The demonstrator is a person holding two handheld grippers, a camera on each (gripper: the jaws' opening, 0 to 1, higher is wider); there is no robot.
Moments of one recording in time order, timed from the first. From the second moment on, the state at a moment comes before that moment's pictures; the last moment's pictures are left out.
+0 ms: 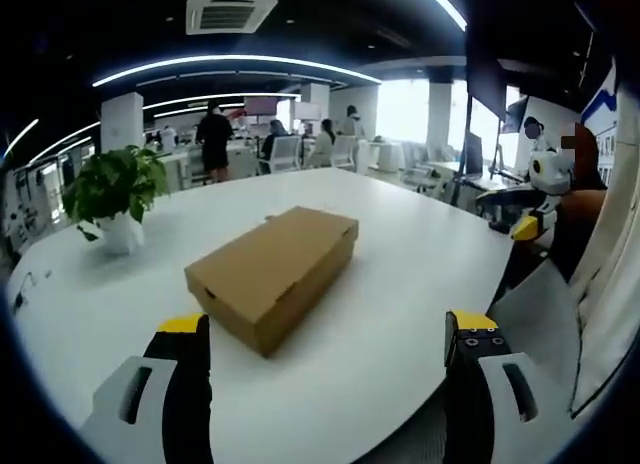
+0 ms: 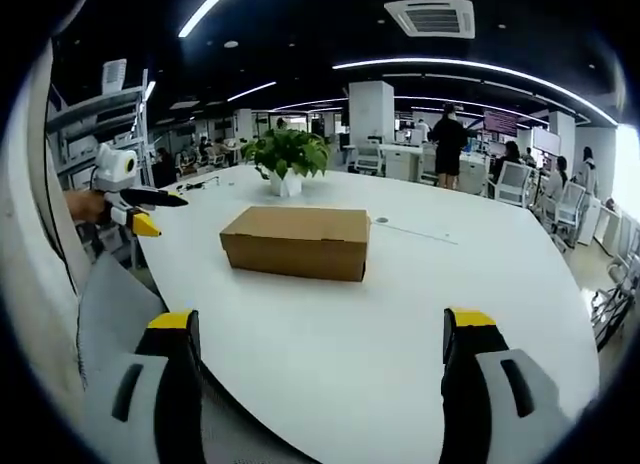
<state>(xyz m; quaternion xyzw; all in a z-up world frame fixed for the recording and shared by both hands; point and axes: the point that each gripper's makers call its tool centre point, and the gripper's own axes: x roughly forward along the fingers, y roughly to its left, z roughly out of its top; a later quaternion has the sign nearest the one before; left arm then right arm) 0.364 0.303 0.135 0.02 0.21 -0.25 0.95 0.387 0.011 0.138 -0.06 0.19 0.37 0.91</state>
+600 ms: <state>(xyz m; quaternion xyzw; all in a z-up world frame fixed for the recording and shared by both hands) 0.373 0.306 0.132 0.03 0.22 -0.24 0.95 0.396 0.013 0.135 -0.07 0.20 0.38 0.90</state>
